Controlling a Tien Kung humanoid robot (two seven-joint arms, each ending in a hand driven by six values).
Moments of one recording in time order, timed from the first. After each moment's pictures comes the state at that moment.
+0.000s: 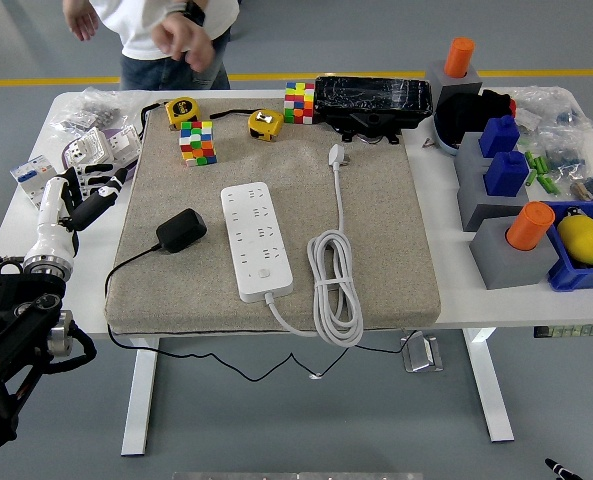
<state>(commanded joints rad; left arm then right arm) -0.31 0.27 -1.09 -1.12 0.98 0.47 -0.13 0.08 -0.22 0.82 0.31 -0.60 -0.09 0.01</state>
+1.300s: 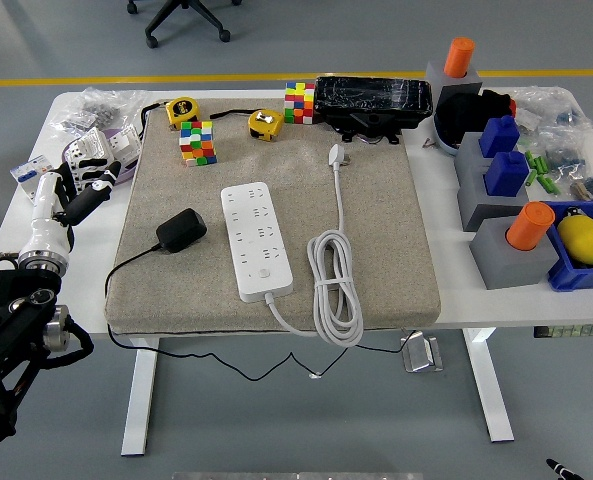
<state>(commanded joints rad) -0.31 0.28 -1.12 -1.13 0.97 0.47 -0.13 0.09 -0.22 0.81 0.31 -0.59 -0.09 0.00</state>
